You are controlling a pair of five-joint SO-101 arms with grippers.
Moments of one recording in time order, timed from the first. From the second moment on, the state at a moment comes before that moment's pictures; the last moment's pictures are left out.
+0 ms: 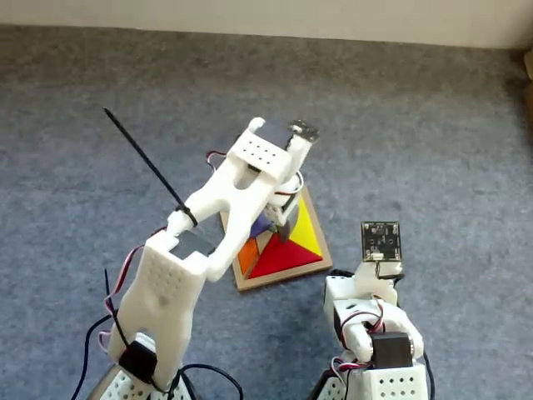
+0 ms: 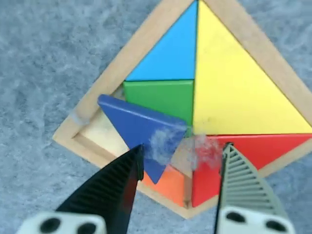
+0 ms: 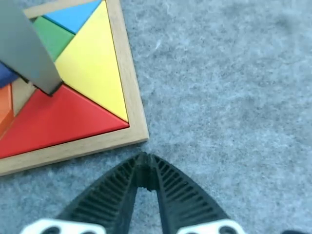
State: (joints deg) left arm 23.7 41.9 -29.1 95.1 4.1; right arm -10.4 -103.9 96.0 65.6 -1.5
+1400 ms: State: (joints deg) left arm 14.6 34.8 -28.5 96.6 4.1; right arm -10.4 -103.9 96.0 65.6 -1.5
